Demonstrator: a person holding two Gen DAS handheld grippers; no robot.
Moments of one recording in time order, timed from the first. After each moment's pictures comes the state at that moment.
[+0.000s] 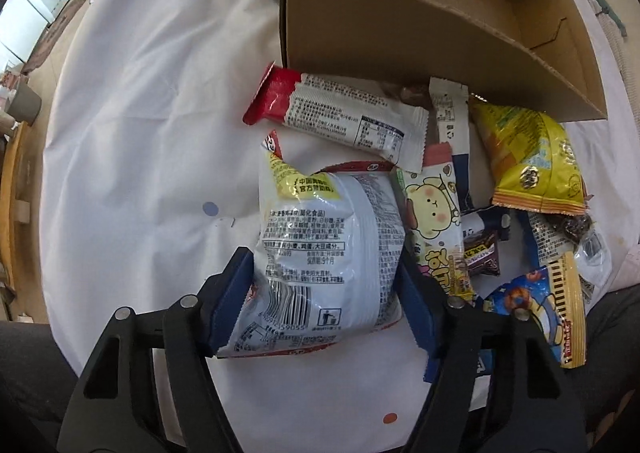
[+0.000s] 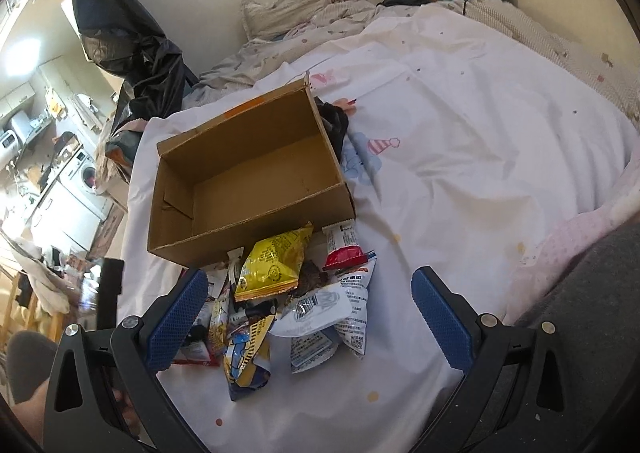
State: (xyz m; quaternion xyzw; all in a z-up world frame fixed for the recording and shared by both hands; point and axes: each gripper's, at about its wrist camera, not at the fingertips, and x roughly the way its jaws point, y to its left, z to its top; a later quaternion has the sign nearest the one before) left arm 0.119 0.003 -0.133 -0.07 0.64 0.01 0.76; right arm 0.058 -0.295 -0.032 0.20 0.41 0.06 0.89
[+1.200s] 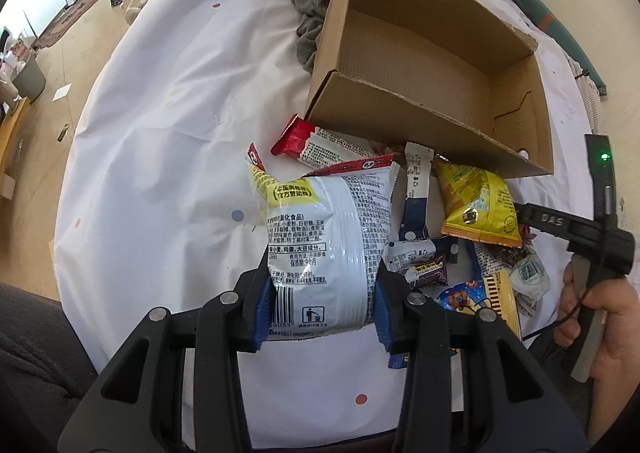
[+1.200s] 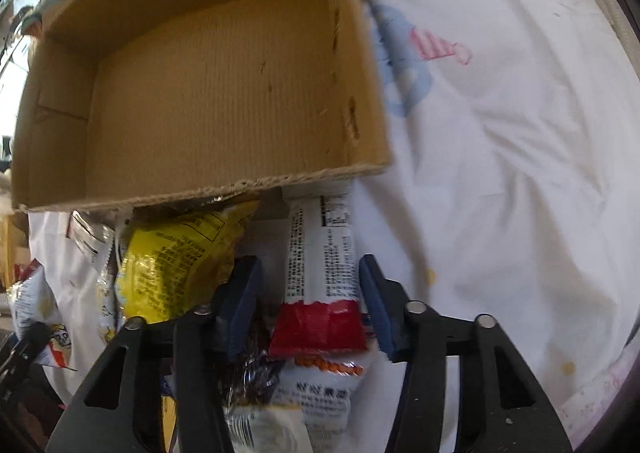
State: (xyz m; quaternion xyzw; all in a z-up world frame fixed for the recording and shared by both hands) left arm 0.106 0.019 -0.084 -0.14 0.58 0.02 0.80; right arm 0.208 -0.253 -0.150 0.05 0.65 0.07 0.76
